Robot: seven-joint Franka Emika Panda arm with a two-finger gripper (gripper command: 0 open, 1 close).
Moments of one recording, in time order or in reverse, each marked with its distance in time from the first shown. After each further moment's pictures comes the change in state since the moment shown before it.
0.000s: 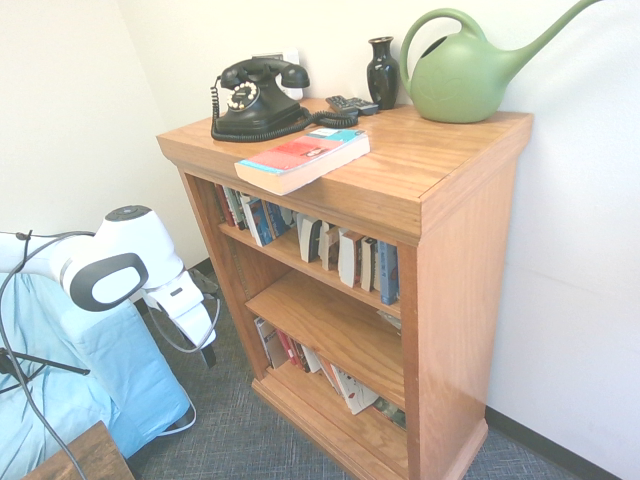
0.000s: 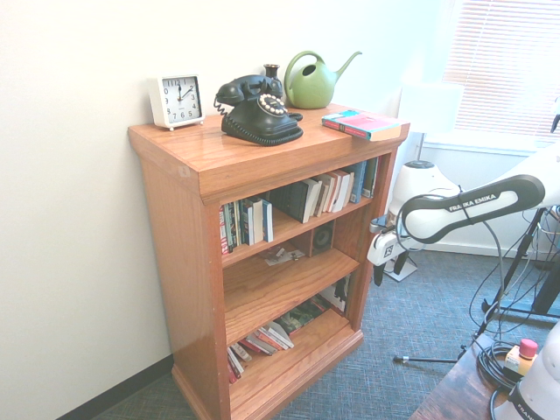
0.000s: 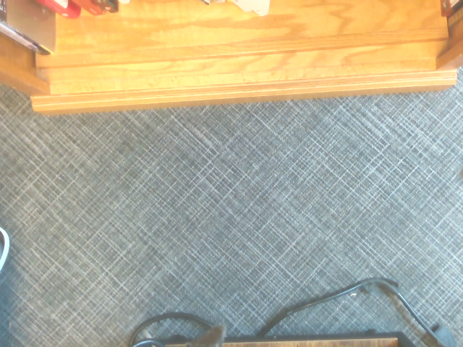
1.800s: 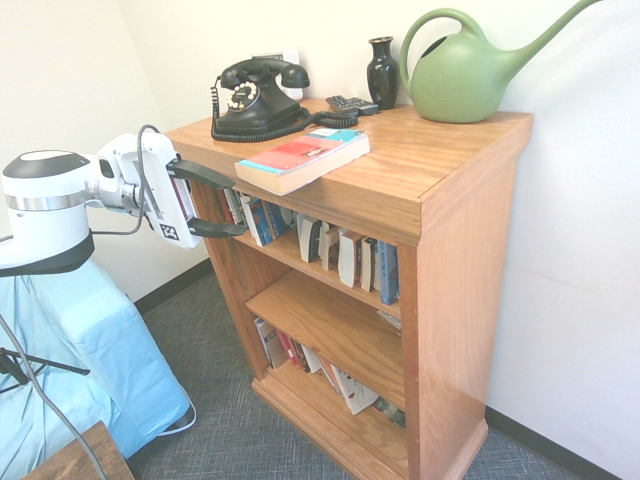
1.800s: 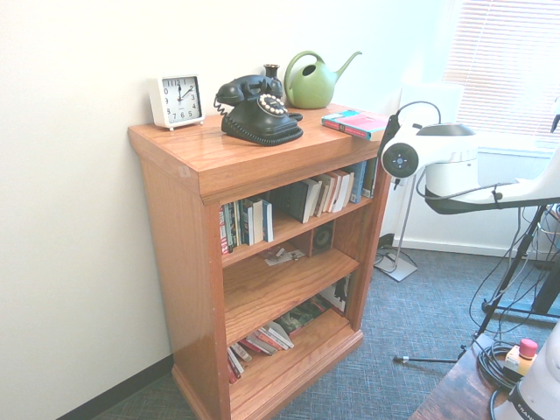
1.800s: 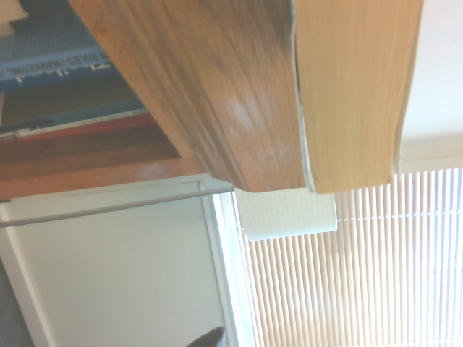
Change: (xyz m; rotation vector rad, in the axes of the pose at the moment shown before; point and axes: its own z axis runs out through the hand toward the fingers) arm 0.036 -0.026 -0.207 -0.676 1.260 -0.309
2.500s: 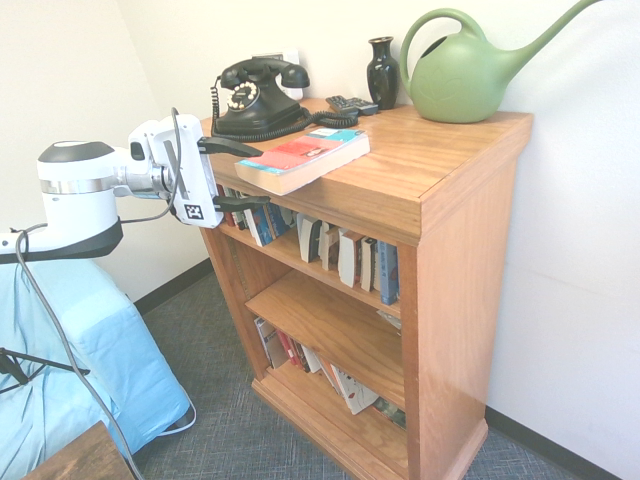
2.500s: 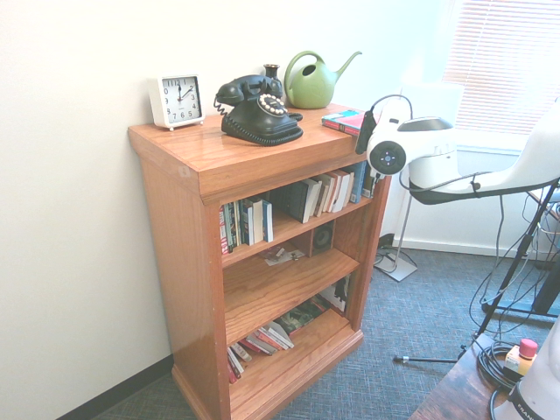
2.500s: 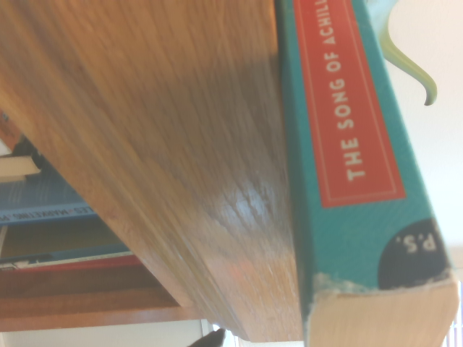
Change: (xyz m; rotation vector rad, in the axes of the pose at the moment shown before) arm 0.034 -0.037 0.010 0.131 0.120 -0.033
